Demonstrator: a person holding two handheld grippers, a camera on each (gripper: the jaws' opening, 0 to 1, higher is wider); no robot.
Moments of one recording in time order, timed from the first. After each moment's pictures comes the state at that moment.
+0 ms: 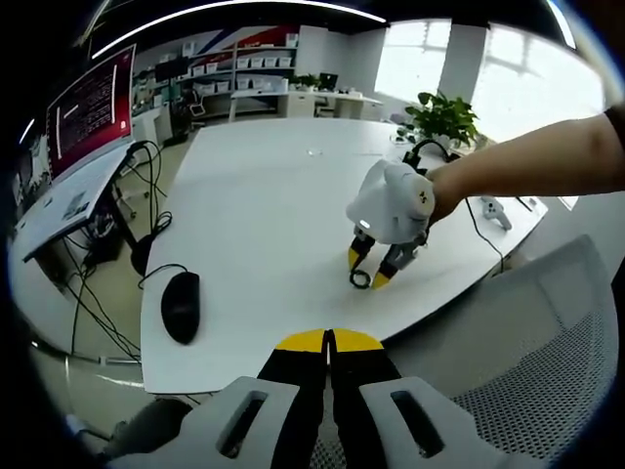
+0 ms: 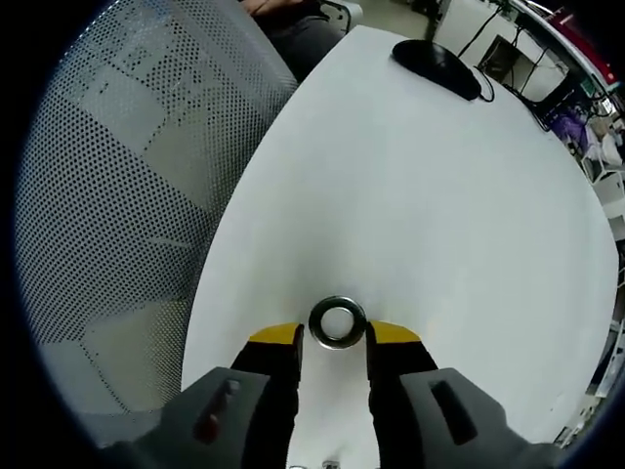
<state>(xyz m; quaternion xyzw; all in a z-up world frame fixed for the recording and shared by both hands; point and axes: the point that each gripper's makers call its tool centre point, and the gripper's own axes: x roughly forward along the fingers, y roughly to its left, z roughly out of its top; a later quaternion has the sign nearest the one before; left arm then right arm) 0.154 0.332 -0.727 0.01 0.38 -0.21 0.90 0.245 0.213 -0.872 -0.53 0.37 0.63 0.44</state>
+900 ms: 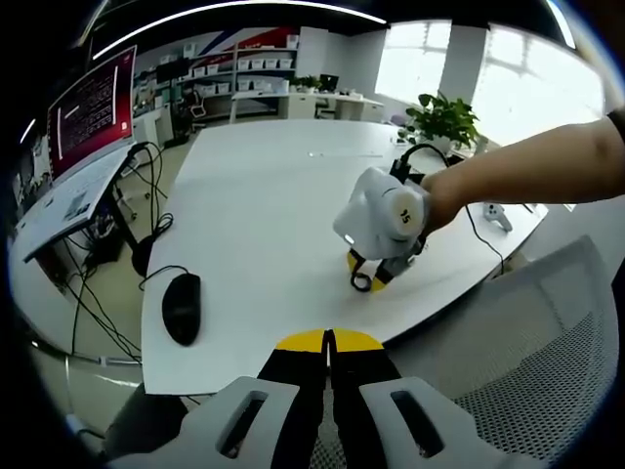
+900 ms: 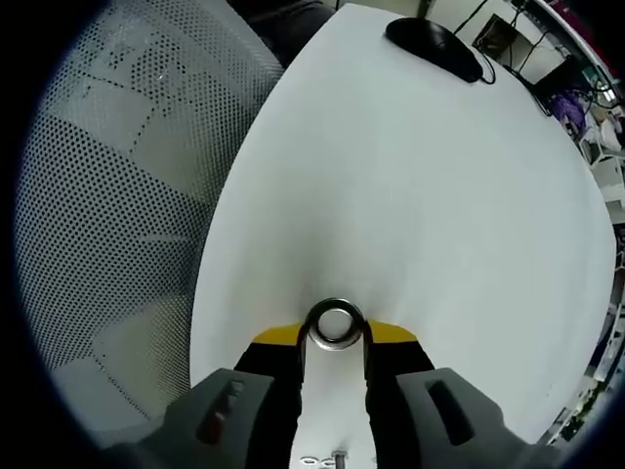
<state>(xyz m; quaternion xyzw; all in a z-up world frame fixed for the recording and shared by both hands) 0.155 0.333 -0.725 0.01 0.37 -0.21 0.90 0.245 0.216 -0.872 -0.55 0.40 0.58 0.44</state>
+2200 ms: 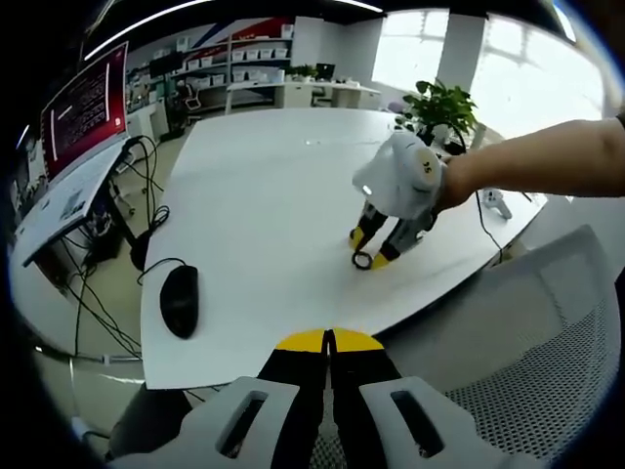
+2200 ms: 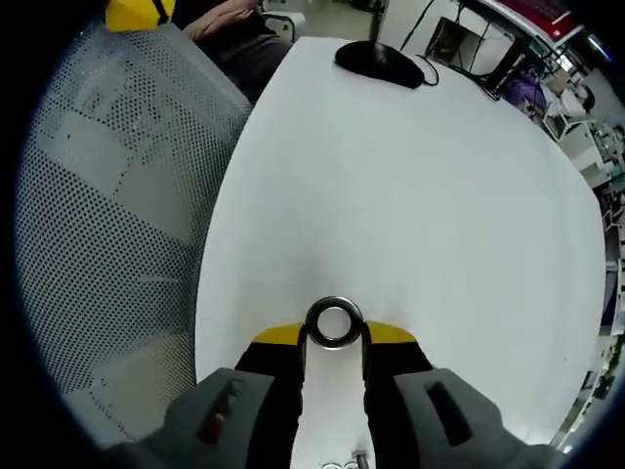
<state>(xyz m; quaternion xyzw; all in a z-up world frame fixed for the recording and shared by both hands) 0.150 0.333 -0.733 0.02 0.40 -0.21 0.89 0.254 0.209 -0.850 -0.49 0.39 0.57 0.53</state>
